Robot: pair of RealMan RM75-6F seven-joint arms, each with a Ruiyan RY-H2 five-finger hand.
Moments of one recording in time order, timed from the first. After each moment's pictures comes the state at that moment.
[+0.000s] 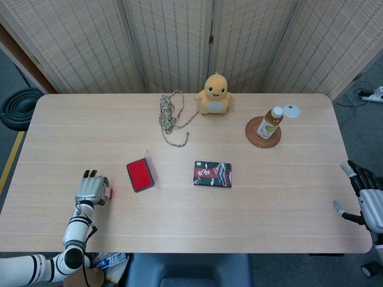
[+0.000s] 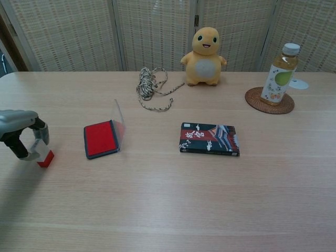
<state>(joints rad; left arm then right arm) -0.71 -1.47 -0.09 -1.60 0.51 1.11 0.73 0.09 -1.00 0.04 -1.56 -1.50 1.40 0.28</state>
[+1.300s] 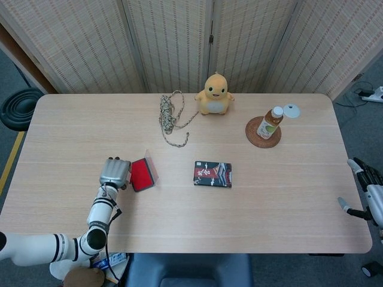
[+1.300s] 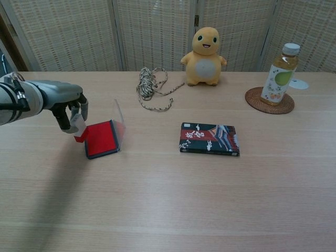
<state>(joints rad) -0.96 -1.52 -0.20 -1.61 0.29 1.11 0.98 0.12 -0.98 0.05 -1.51 -1.46 1.32 0.44</state>
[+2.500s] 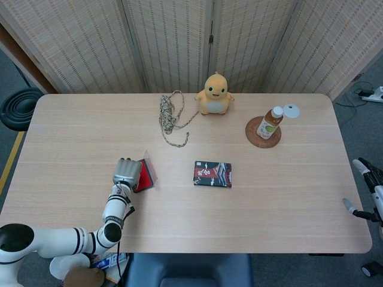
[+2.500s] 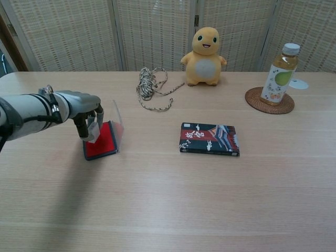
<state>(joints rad) -1.04 -1.65 -0.18 -1.44 0.22 1.05 0.99 0.11 -0.95 0.04 -1.47 -1.50 1.35 0.55</state>
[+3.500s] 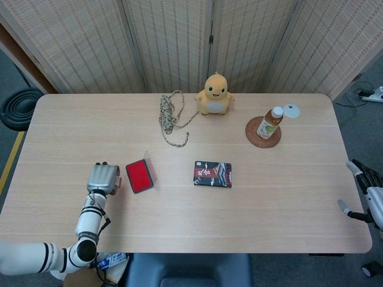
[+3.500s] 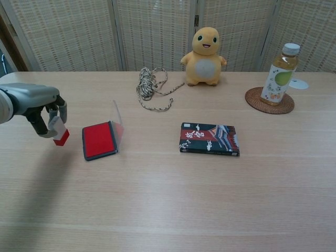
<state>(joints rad) -0.88 -1.45 -0.10 -1.72 0.38 1.22 0.86 0.11 -0.97 0.03 -1.50 -1.50 1.35 0.44</state>
